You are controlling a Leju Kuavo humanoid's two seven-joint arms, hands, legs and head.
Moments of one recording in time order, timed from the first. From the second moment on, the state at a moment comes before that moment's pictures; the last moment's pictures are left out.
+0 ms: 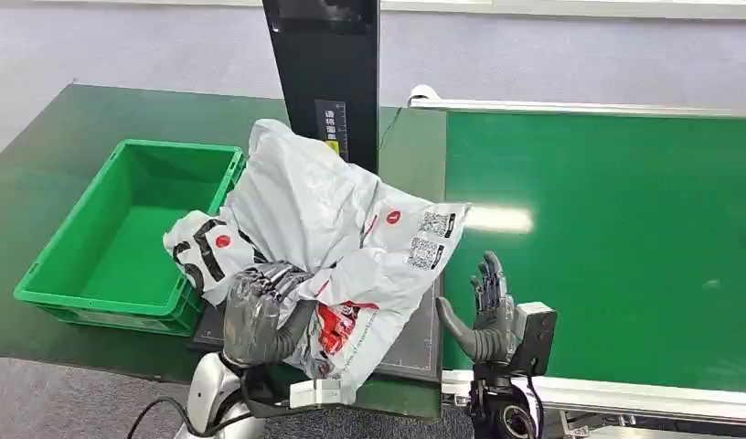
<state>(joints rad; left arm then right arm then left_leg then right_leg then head) -0.11 -0.13 -0.41 -1.40 -1.13 0.69 -0.43 -0.05 0.16 0.17 -1.16 -0.09 -0.05 -0.40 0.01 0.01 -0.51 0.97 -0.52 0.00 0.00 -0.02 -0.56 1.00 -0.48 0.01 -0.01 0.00</state>
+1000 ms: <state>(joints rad) -0.54 0.00 0.00 -1.04 -1.13 0.61 0.12 0.02 0.14 0.17 -1.17 -0.08 -0.11 -0.39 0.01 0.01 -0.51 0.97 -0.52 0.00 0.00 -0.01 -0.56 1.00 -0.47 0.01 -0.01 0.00</state>
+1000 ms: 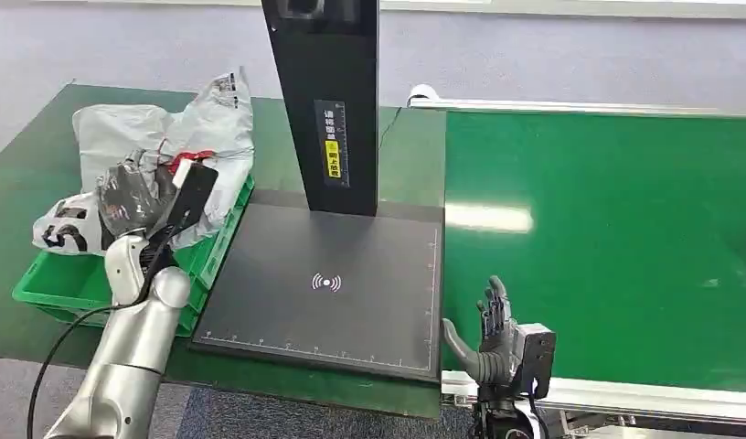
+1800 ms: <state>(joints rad) -0.50 -0.03 -0.02 -1.01 -1.19 0.49 0.09 0.00 0.15 0.17 -1.17 -0.06 -0.10 -0.37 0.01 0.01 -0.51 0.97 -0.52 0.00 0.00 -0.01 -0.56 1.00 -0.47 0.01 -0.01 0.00</state>
